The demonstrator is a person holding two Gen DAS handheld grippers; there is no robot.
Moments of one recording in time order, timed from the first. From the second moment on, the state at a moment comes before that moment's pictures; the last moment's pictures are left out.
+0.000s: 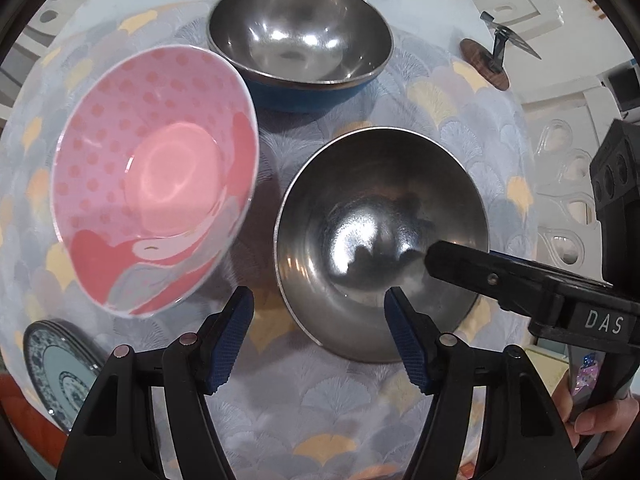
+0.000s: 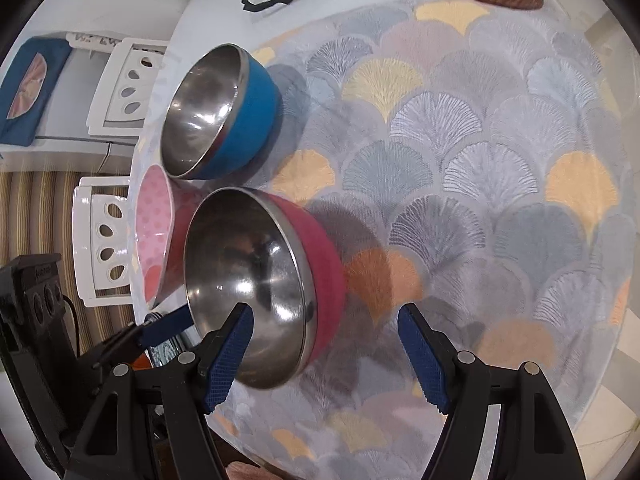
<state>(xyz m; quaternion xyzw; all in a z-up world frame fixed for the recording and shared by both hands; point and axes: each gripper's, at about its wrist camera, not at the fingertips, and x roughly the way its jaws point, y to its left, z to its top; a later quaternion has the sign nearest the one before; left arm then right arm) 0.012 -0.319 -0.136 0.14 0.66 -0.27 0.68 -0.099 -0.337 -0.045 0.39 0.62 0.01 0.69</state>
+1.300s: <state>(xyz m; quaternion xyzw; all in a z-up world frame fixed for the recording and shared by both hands) 0.001 -0.323 -0.110 0.19 0.63 -0.36 0.66 -0.108 -0.309 -0.005 0.38 0.59 -0.06 0.71</state>
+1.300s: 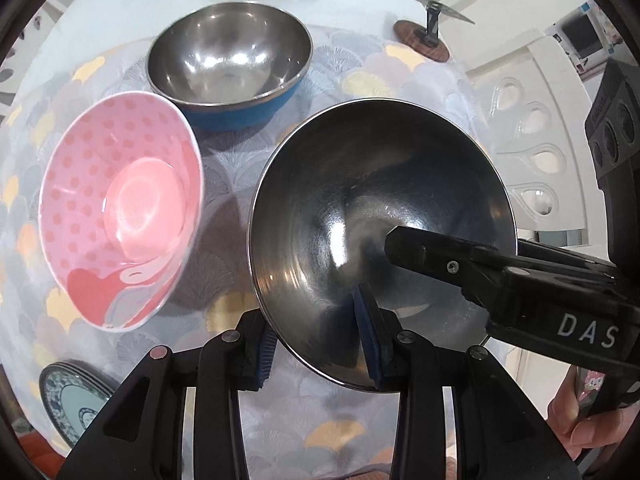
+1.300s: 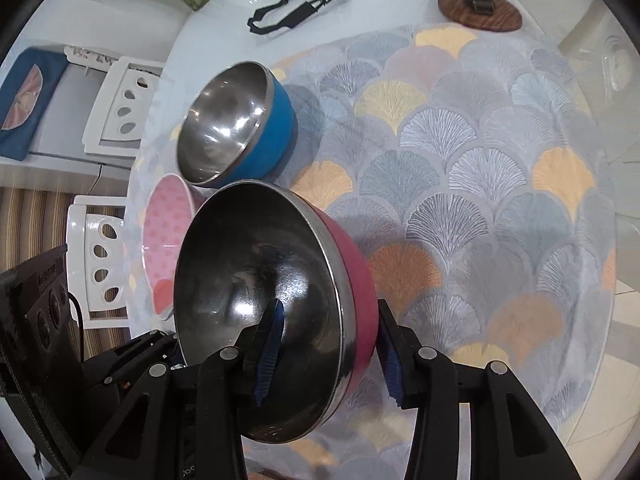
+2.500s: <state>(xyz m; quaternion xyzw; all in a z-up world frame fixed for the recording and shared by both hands) 0.083 -0.269 0.020 0.14 0.54 -0.34 0.76 -0.023 -0.262 0.131 0.36 0.50 0.03 0.79</state>
